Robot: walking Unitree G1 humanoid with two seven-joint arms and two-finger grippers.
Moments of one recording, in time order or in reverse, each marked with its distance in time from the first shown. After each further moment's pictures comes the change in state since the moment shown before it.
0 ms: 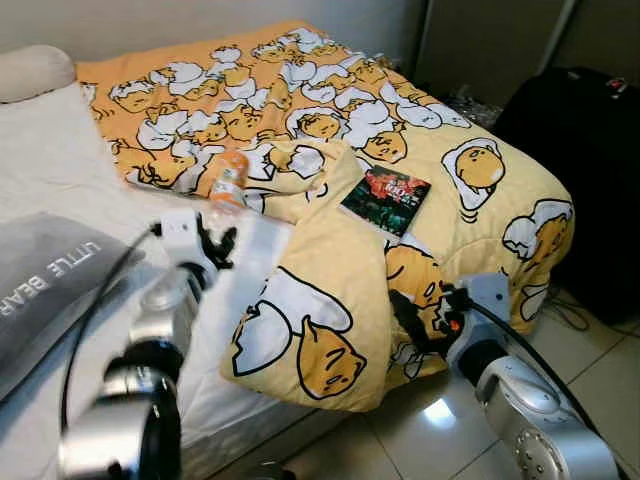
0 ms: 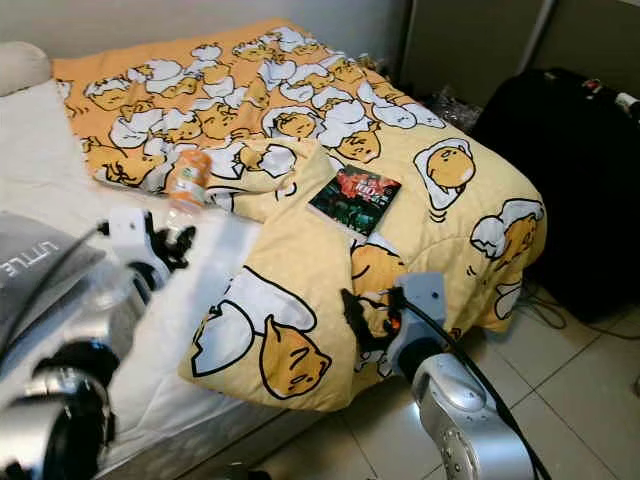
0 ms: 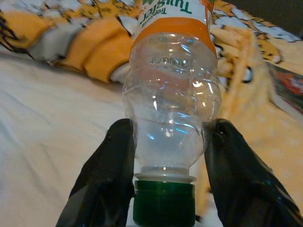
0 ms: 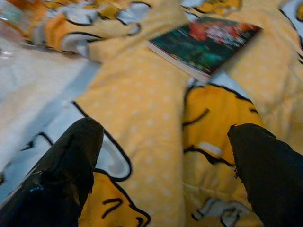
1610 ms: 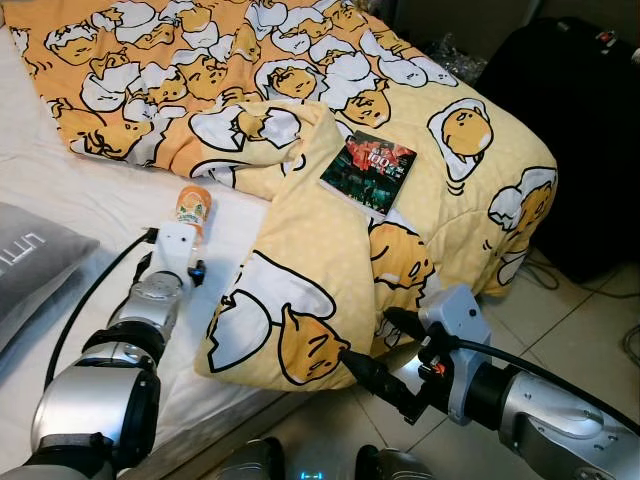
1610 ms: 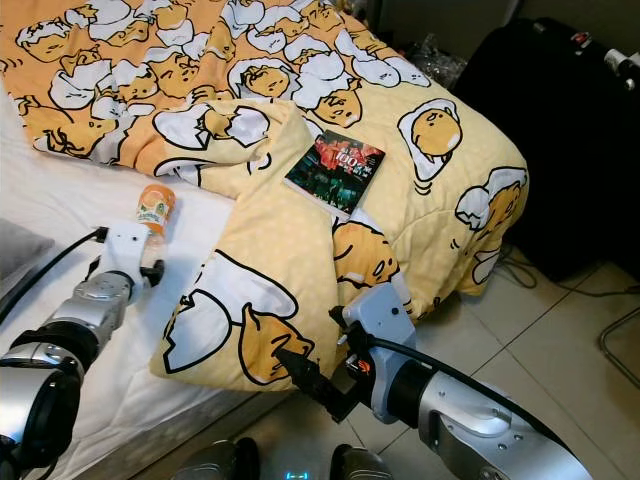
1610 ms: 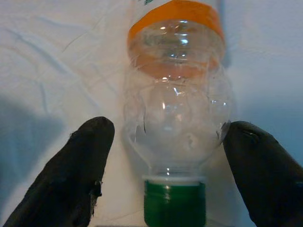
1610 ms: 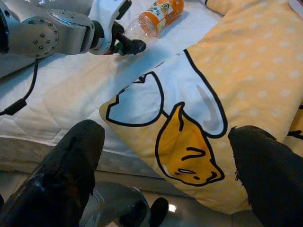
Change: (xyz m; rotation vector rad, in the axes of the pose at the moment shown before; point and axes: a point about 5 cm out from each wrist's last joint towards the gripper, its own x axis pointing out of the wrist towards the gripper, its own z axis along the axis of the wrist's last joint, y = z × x) left arm -0.001 0.046 -0.003 0.458 0.335 0.340; right arm -0.055 0.050 0.034 -0.184 0.146 0.518
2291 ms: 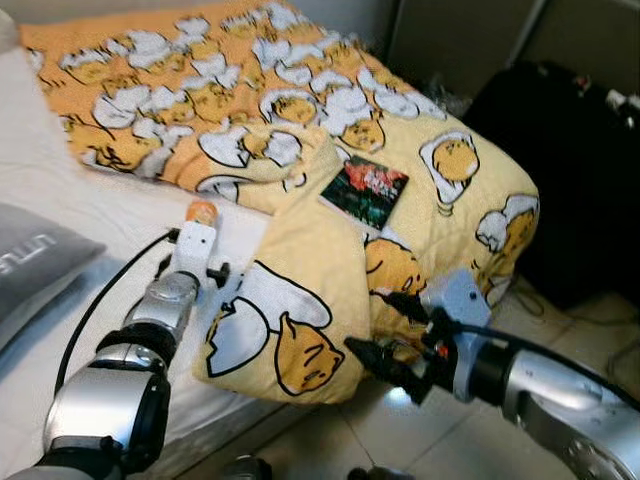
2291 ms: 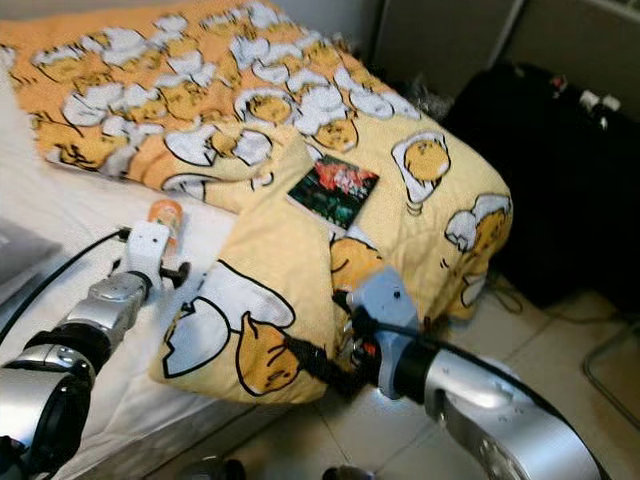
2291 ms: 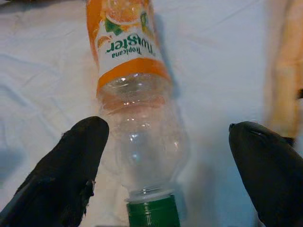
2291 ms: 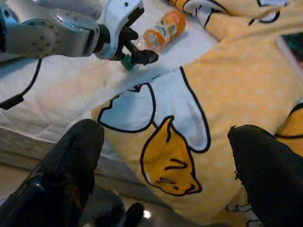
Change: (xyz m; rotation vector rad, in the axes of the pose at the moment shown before) left arm -0.001 -0.021 0.006 0.029 -0.041 -0.129; right arm 0.003 -0.014 0.007 -0.071 -0.005 0.031
